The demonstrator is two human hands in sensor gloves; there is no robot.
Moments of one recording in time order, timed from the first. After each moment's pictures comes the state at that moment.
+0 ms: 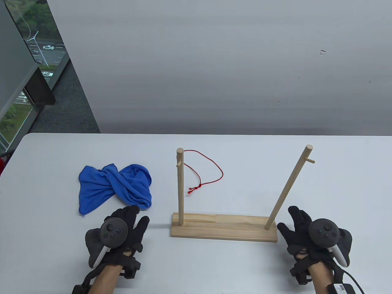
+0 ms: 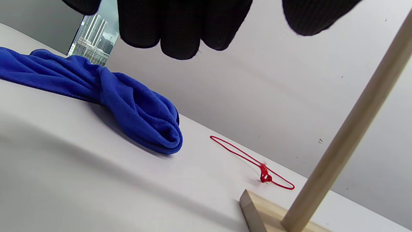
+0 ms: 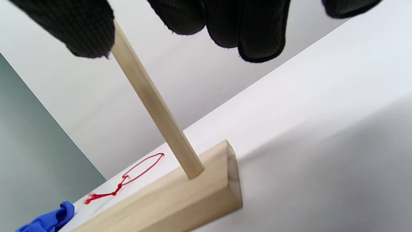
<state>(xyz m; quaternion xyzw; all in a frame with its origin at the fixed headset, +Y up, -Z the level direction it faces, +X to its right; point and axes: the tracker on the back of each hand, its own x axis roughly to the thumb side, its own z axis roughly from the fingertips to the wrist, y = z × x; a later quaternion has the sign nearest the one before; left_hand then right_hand) -0.255 -0.704 -0.304 0.08 0.00 0.23 0.97 0.297 -0.731 -0.302 0.00 -0.03 0.94 0.33</state>
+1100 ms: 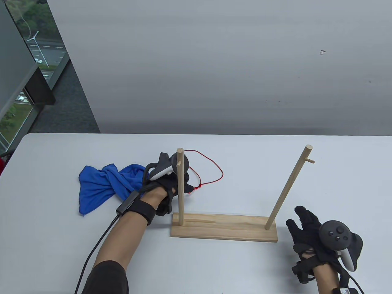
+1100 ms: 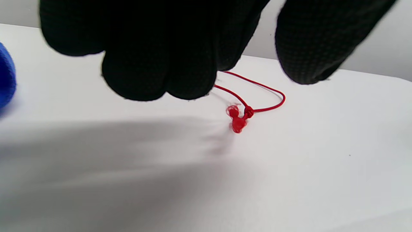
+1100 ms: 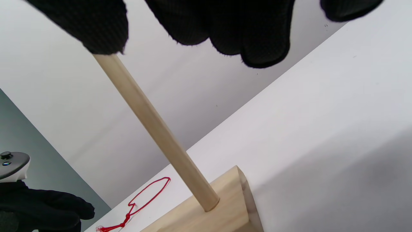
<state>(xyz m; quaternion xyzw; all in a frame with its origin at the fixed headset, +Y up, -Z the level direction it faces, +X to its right) -0.115 -0.712 -0.513 -0.16 -0.16 0.05 0.97 0.306 -0.718 -0.292 -0.02 -0.07 0.93 0.36</state>
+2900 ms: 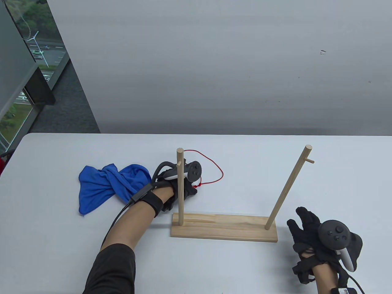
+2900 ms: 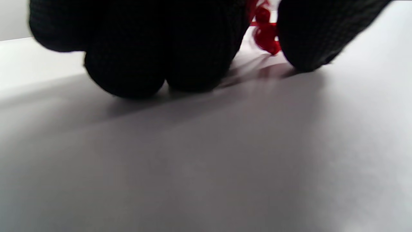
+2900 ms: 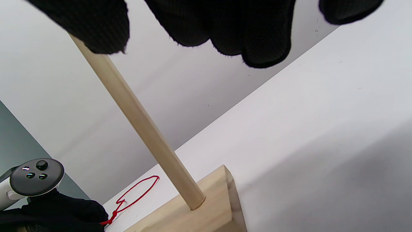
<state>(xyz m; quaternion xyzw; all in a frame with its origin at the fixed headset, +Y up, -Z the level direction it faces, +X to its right) -0.086 -0.767 -0.539 -0.13 -0.24 -0.08 0.96 0.308 -0.722 -0.293 -0.04 -0.06 0.94 0.34</state>
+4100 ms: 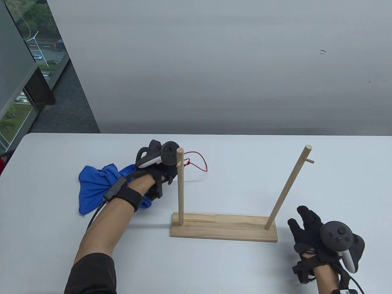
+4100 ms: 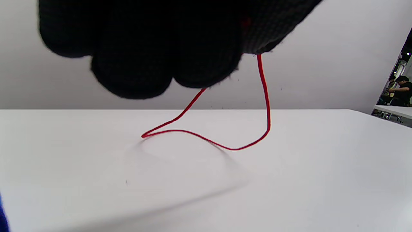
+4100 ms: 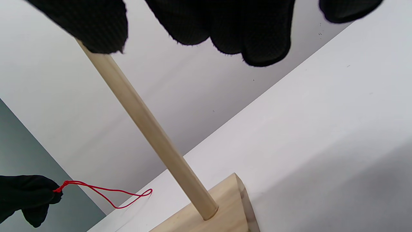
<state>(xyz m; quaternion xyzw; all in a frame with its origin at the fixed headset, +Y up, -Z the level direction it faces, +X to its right) -0.150 -0.651 -0.526 -0.04 -0.24 0.07 0.97 0.310 -0.722 -0.292 -0.04 -0.07 0.93 0.36</state>
